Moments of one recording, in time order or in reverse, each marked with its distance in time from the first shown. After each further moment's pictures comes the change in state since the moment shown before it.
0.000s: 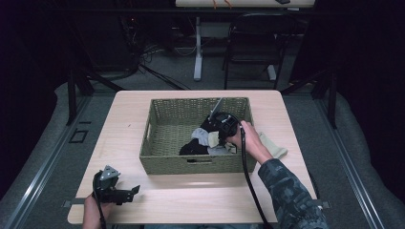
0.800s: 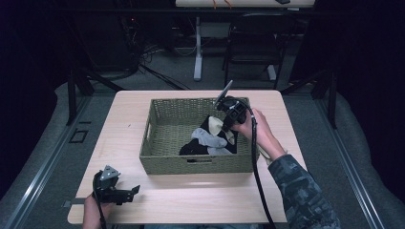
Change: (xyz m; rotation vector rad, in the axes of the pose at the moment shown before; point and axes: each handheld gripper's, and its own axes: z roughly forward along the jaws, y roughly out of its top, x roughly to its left) left arm 0.000 0.000 0.000 -0.002 0.006 0.007; right arm 0.005 -0.014 -0.079 -0.172 -0.024 -0.013
